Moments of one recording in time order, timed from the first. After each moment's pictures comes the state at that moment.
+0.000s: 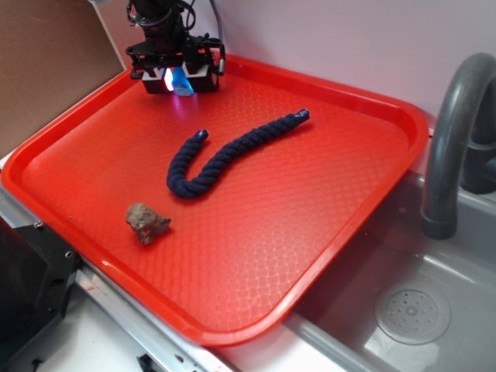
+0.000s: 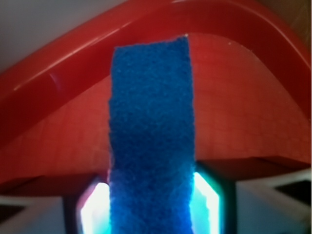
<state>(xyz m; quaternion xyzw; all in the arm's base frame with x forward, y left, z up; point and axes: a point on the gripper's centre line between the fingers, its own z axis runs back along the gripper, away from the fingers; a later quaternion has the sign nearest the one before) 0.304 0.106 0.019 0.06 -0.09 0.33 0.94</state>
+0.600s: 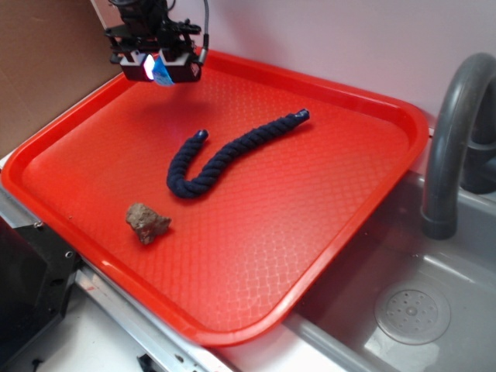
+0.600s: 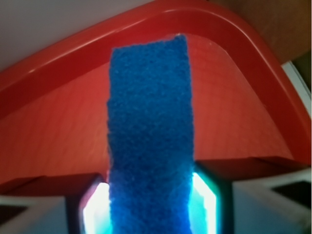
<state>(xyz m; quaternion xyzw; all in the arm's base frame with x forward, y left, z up) 0.286 0.089 0.061 0.03 -0.07 0.26 0.96</state>
